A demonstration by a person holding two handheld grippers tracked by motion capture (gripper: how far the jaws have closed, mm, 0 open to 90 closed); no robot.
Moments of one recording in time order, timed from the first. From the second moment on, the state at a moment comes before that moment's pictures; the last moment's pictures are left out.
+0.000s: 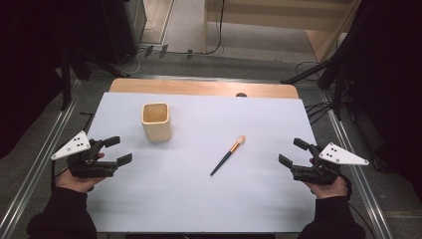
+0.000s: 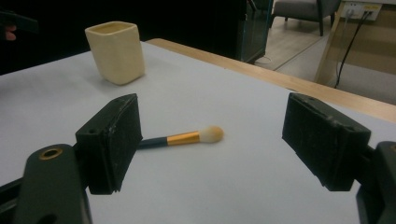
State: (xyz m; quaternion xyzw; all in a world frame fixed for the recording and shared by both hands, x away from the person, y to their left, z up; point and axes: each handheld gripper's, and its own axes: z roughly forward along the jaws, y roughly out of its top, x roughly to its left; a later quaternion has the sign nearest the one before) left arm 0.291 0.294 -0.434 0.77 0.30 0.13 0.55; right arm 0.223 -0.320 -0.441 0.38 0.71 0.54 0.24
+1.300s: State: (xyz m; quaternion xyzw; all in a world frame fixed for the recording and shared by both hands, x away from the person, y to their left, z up) left arm 0.293 0.295 -0.433 0.77 0.30 0.13 0.55; right arm 0.298 -0.234 -0.429 0.31 0.75 0.55 0.20
